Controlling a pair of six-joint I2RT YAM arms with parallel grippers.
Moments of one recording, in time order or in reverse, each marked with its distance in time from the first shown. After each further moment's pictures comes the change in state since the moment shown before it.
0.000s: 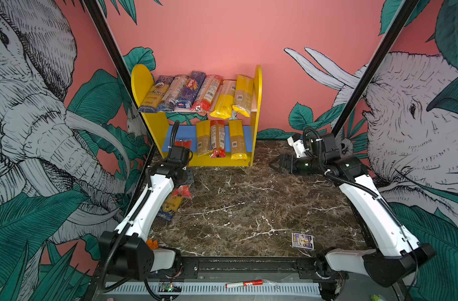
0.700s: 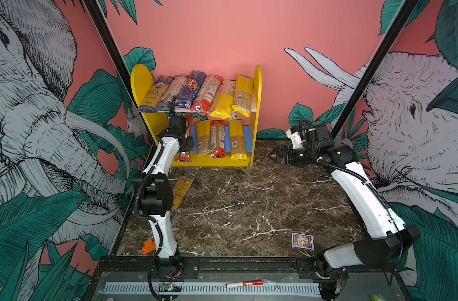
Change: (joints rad) left arm 0.130 0.657 0.687 0.093 0.106 0.167; right arm -0.019 0.158 0.148 -0.019 0.088 0.017
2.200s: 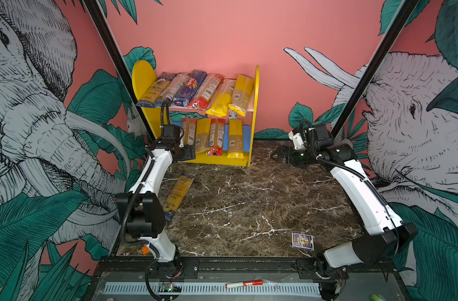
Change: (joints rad) left arm 0.015 -0.382 -0.428 0.034 0.098 -0.045; right arm -0.027 -0.005 -0.022 -0.043 0.009 0.004
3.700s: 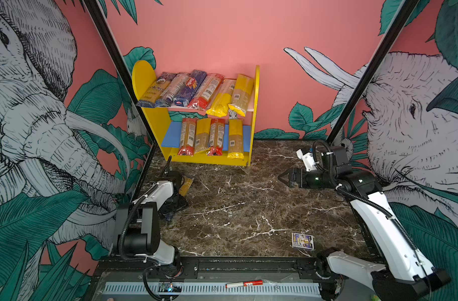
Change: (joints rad) left arm 0.042 -0.125 -0.653 -0.118 -0.238 -0.382; right arm -0.005 -0.326 -0.287 -0.019 -0.088 -0.077
